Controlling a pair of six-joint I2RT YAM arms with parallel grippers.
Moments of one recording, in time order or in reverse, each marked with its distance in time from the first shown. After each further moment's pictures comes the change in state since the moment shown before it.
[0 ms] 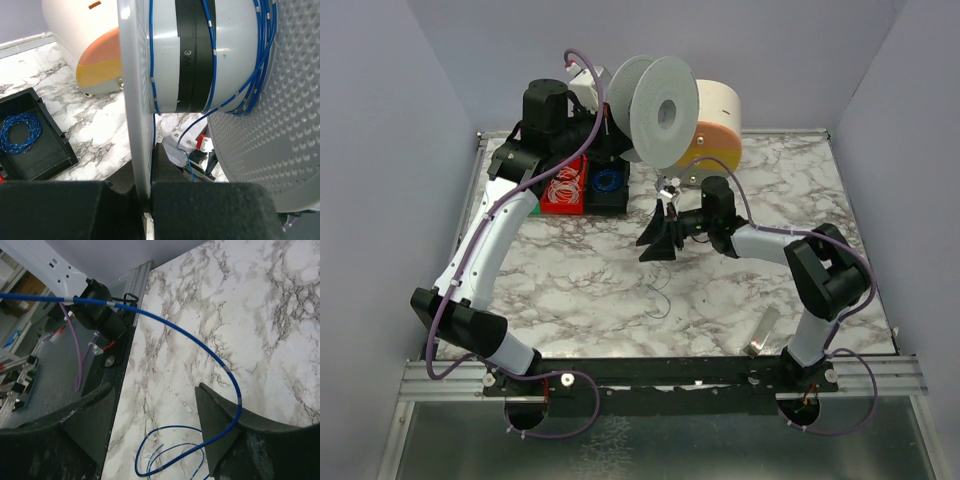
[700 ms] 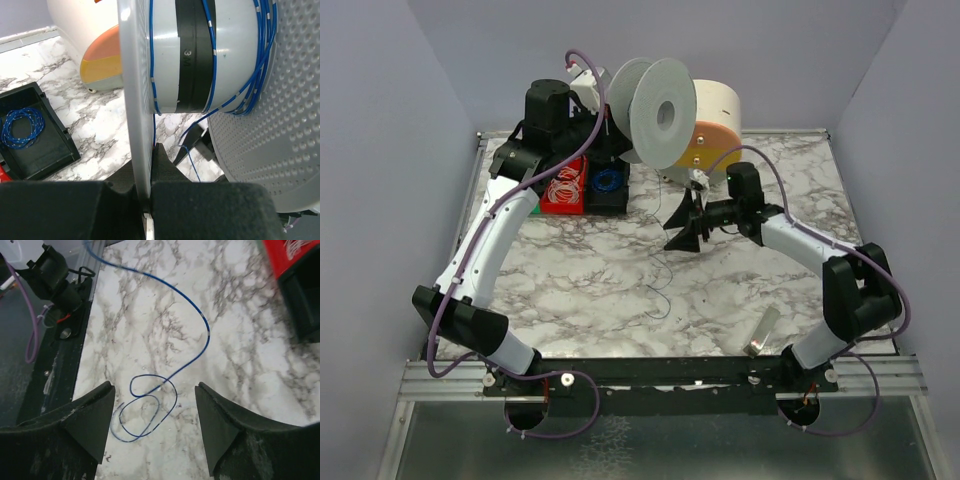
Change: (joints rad) left arm 0.000 0.010 0.002 -0.016 -0.018 0.000; right arm -0.156 -0.209 0.049 -0.528 0.053 -0.539
